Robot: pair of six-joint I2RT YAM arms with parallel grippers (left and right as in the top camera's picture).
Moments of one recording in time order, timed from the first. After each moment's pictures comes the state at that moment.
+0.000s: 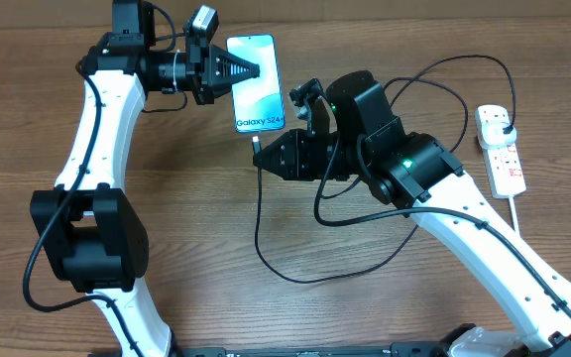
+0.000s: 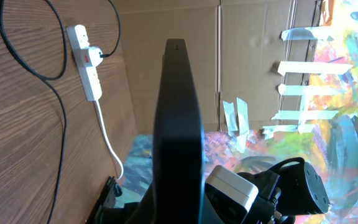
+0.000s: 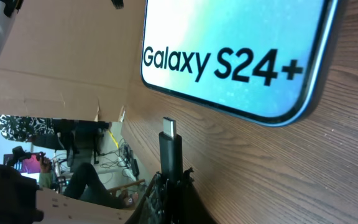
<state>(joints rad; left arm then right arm) 0.00 2.03 1.83 -0.84 1.53 -0.44 0.60 1.51 1.40 -0.59 -0.65 0.70</state>
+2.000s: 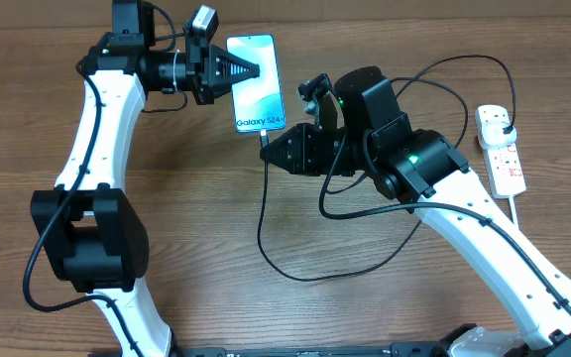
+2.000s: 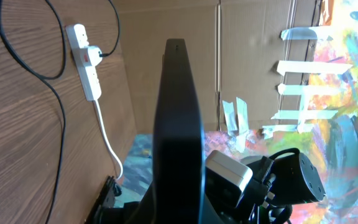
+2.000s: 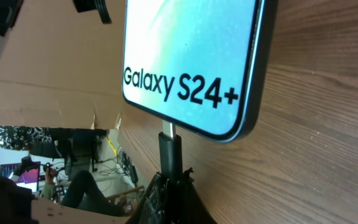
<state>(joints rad) -0.01 2.03 1.83 -0.84 1.53 -0.44 0.56 1.51 1.40 -0.60 -0.64 0.70</state>
